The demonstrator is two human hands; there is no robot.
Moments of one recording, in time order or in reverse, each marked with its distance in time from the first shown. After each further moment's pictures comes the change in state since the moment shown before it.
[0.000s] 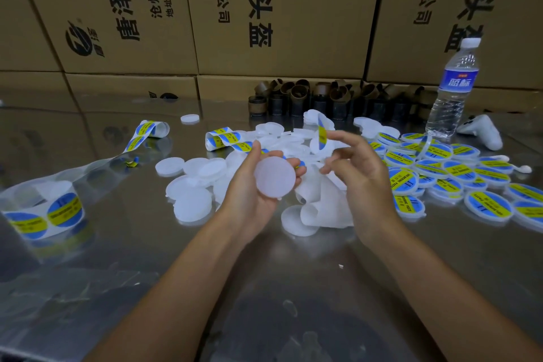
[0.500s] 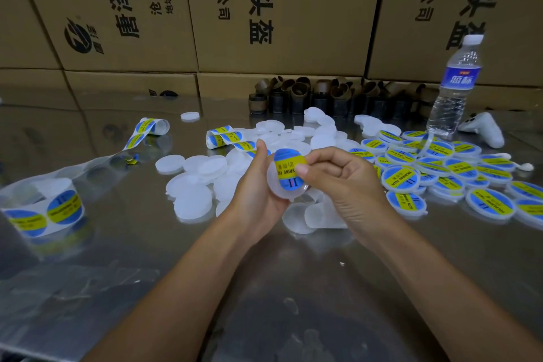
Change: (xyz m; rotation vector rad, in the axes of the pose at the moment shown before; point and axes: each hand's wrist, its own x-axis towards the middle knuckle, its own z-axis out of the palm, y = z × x) left_hand 0.001 -0.009 0.001 0.047 -0.122 -0.070; right_hand -0.005 -0.003 0.008 0.146 -0.192 0.194
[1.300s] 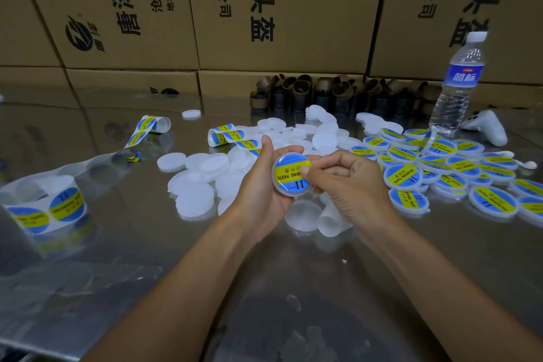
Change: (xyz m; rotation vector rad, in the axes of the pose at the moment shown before) left_hand -0.002 -0.001 0.004 0.052 0.062 0.039; right_hand 0.000 0.001 0.003 -0.175 0.205 0.092
